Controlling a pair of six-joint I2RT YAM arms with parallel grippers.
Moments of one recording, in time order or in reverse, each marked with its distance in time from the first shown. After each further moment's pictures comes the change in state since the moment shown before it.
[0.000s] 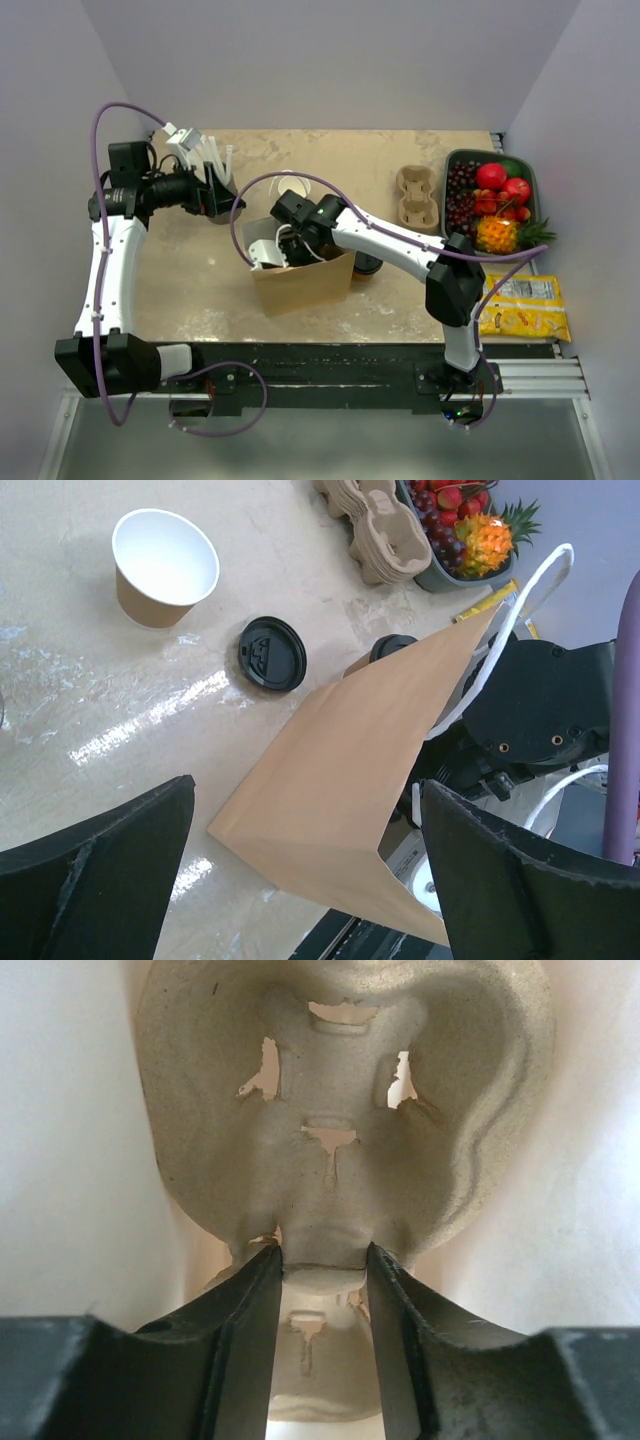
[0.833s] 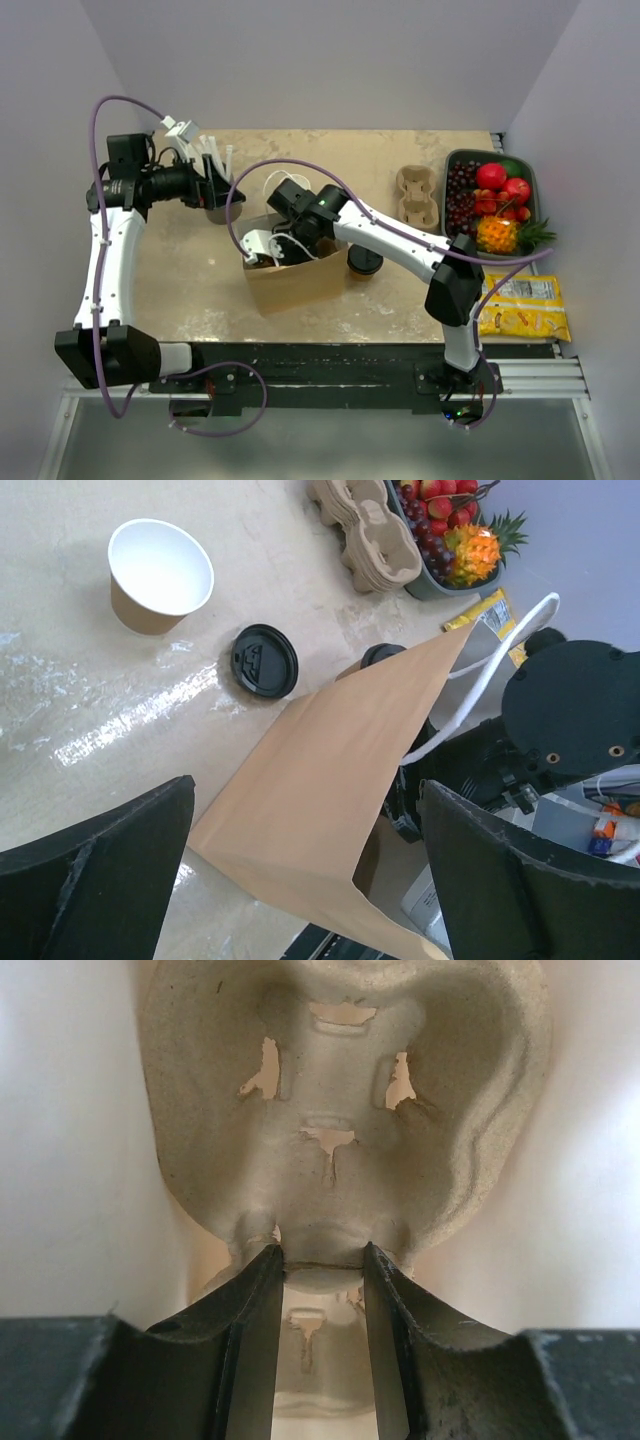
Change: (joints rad) left arm 0.000 0.040 0.067 -0.032 0.010 -0.031; right arm 0.000 0.006 0.128 -0.057 -0.036 0.001
